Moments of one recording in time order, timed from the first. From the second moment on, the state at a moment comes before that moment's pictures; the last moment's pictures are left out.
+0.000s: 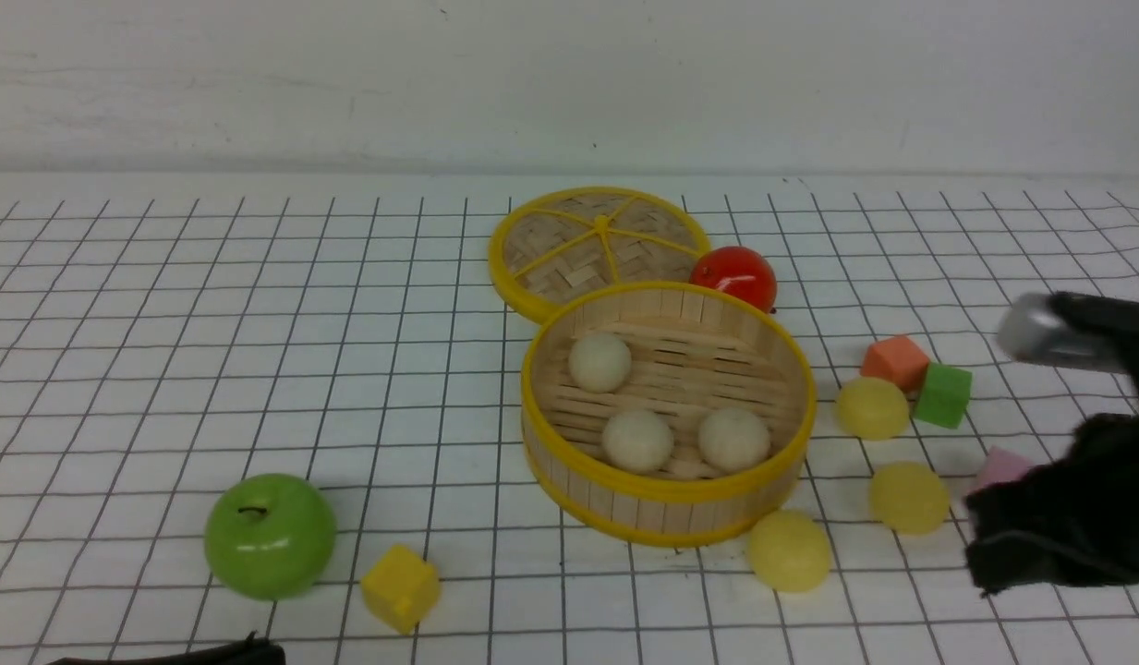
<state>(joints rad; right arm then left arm) 0.24 1.28 -0.90 0.37 0.90 -0.11 -0.73 0.43 -0.30 -0.15 0.22 -0.18</state>
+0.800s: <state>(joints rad) 0.46 1.81 -1.17 0.06 0.70 0.18 -0.73 0.43 -0.30 -0.15 0.23 -0.18</state>
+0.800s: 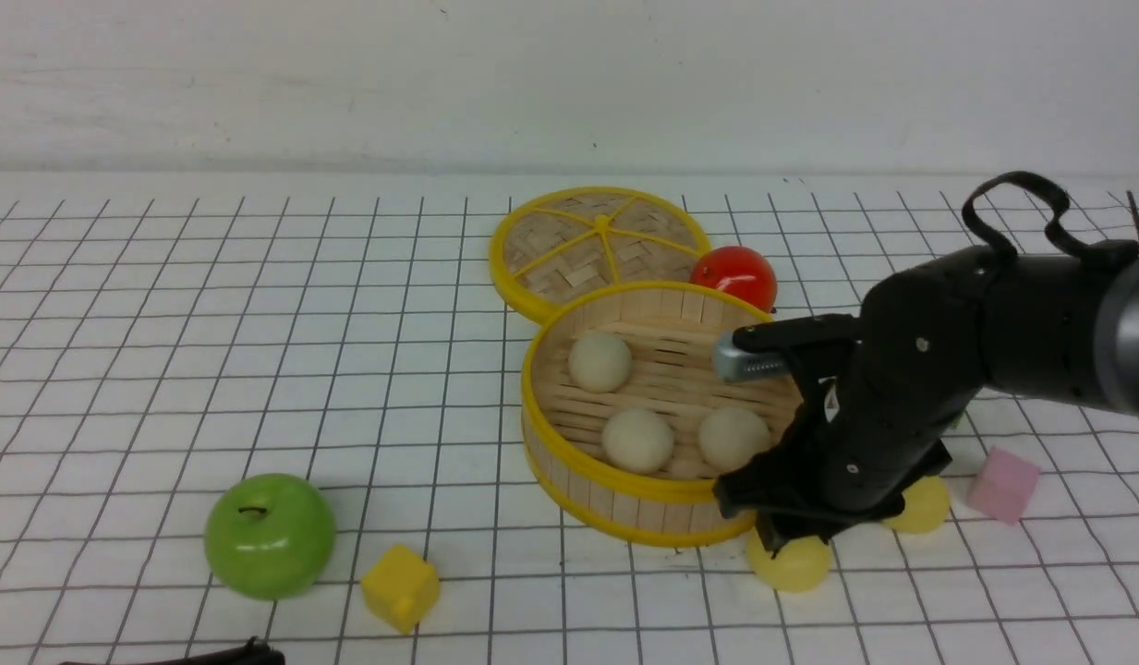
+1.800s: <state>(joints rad) 0.43 1.70 -1.35 0.03 0.67 0.16 -0.73 0.43 -0.30 -0.15 0.23 -0.18</state>
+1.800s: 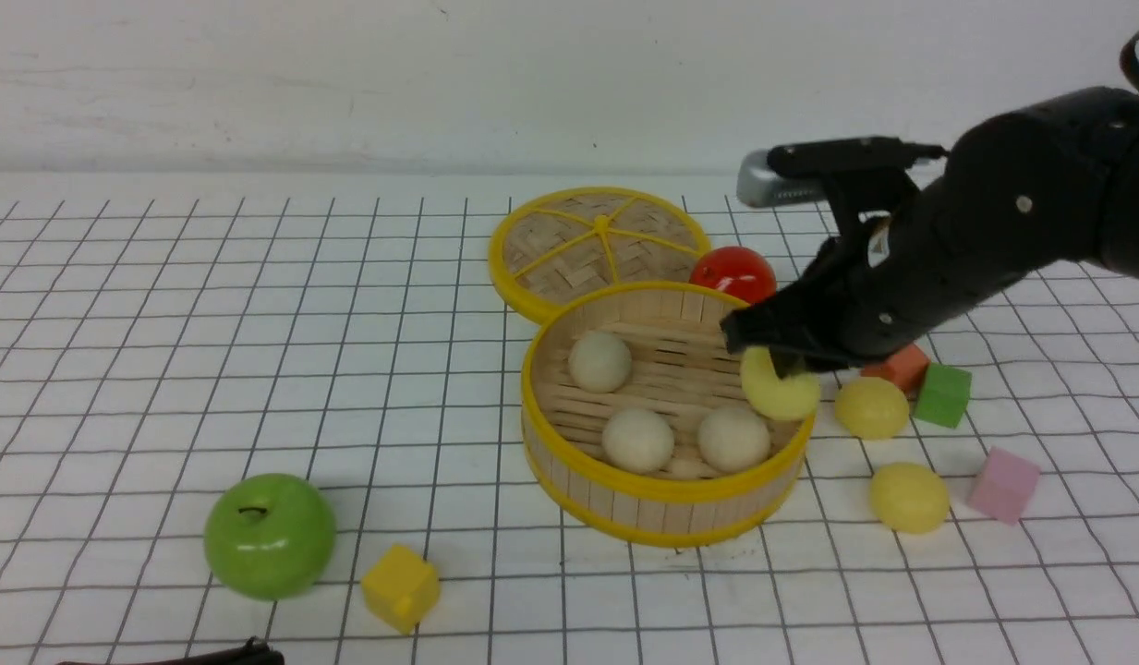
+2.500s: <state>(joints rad) 0.37 2.04 -1.59 0.02 0.57 0.16 -0.73 0.43 -0.30 -0.15 0.23 -0.18</state>
